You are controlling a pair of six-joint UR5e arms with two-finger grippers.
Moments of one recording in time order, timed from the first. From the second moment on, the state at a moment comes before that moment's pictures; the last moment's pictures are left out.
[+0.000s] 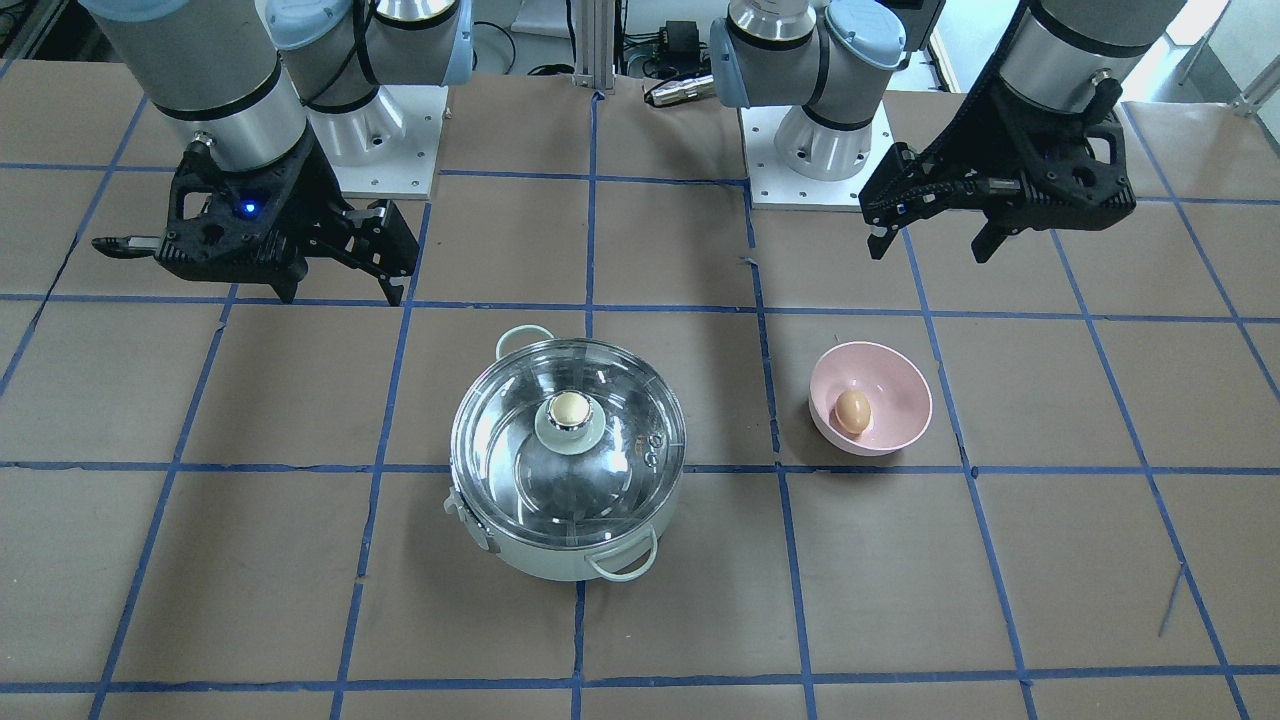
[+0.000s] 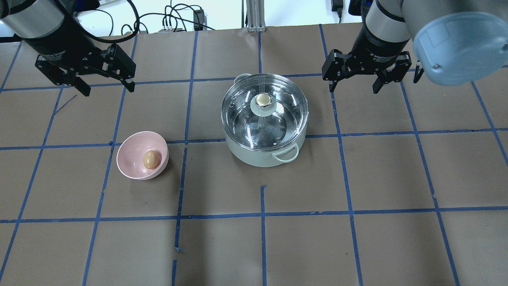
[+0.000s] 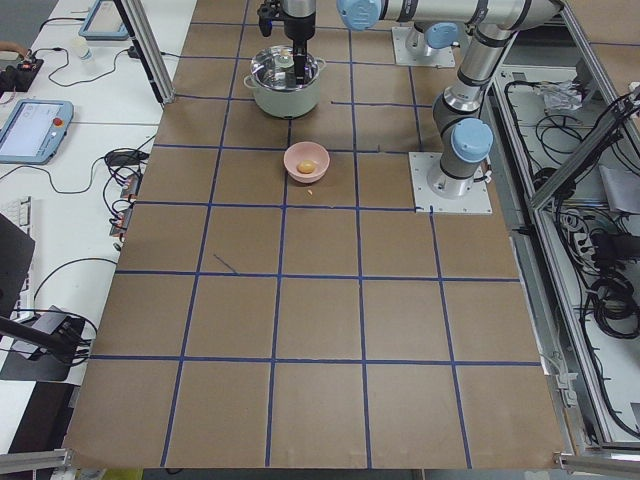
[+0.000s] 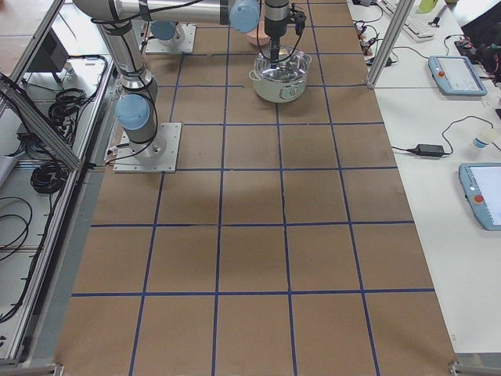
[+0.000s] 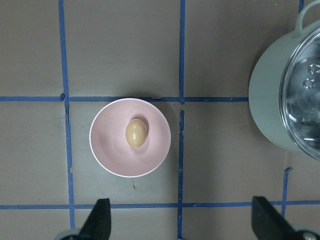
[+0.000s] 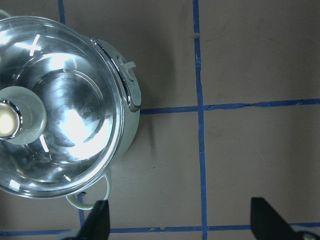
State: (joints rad) left arm -1.46 -1.56 -1.52 -1.63 1.53 0.09; right arm 1.61 -1.52 1.60 -1.69 -1.52 0.10
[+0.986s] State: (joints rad) left arm -1.46 -1.56 -1.54 -1.63 1.54 0.10; right arm 1.61 -1.53 1.60 -1.68 -1.52 0.11
